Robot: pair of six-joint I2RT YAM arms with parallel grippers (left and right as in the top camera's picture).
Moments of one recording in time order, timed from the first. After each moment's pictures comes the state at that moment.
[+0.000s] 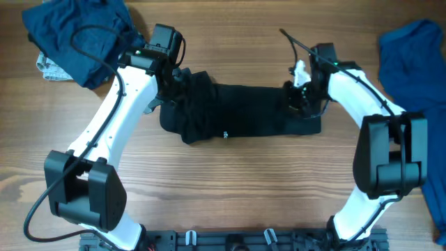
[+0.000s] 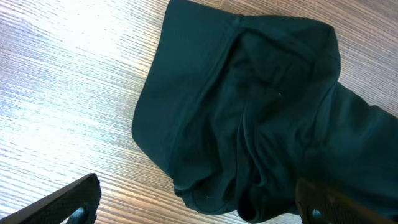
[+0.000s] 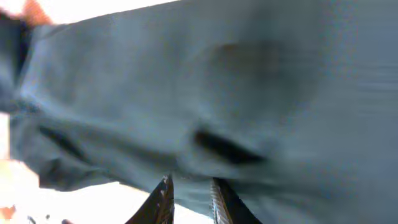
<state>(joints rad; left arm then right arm) -0.29 1.78 1.51 -1.09 -0.06 -0.68 0.10 1.95 1.28 -0.77 -0.57 0.26</state>
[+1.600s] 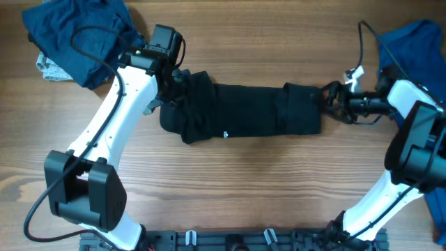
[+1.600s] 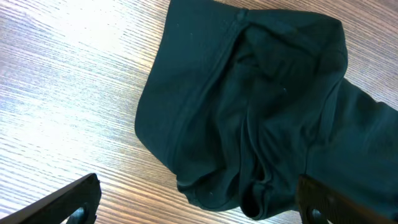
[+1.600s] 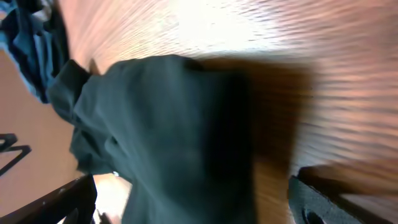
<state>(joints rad) -0.29 1.78 1.51 -1.11 -0.06 -0.68 -0.36 2.06 1.25 -0.79 -0.87 -0.13</state>
